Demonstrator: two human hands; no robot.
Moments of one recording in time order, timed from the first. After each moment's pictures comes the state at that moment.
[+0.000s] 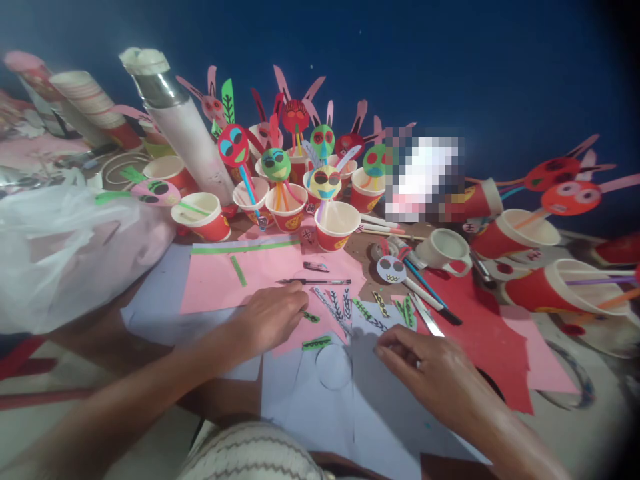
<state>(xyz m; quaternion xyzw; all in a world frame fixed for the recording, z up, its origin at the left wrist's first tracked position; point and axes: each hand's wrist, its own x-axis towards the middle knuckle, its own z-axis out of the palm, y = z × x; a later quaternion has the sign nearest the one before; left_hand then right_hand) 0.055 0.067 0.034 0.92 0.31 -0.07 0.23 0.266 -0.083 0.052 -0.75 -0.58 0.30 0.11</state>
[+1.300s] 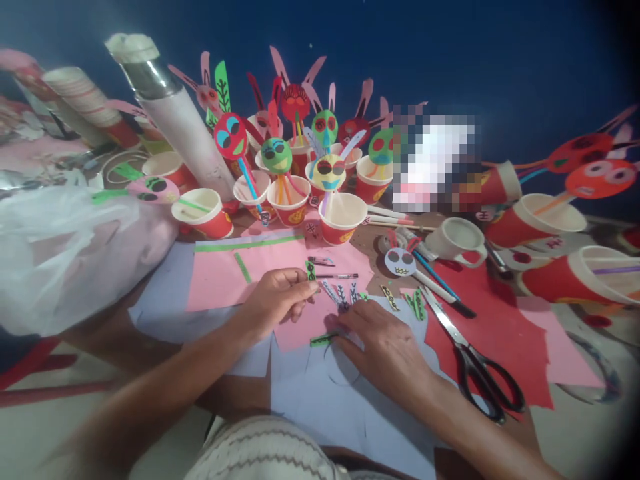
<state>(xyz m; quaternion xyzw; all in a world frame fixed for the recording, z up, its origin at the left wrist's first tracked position) 0.058 0.069 0.030 0.52 0.42 0.18 0.73 0.221 -0.051 0.017 -0.66 -0.71 0.17 0.16</state>
